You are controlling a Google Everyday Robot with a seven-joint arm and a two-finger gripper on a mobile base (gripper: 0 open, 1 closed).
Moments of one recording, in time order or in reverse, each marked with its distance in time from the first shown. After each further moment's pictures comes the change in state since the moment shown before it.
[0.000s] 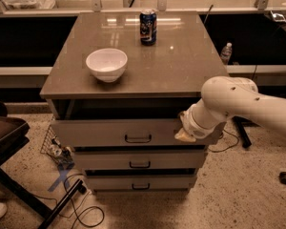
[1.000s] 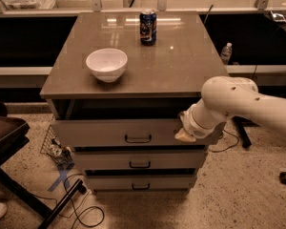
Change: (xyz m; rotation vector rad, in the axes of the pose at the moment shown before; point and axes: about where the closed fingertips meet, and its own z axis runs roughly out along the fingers) arm 0.000 0.000 0.000 0.000 0.000 0.000
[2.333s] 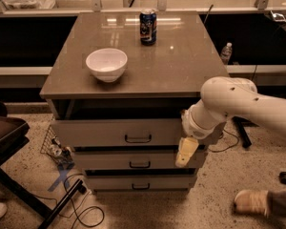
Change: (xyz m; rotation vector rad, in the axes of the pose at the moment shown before) arm 0.000 0.000 -0.001 0.000 0.000 0.000
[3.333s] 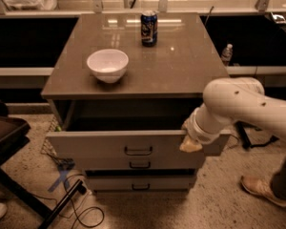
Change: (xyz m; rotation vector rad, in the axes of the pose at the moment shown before) arm 0.015 0.029 -0.015 -0.016 0.085 0.012
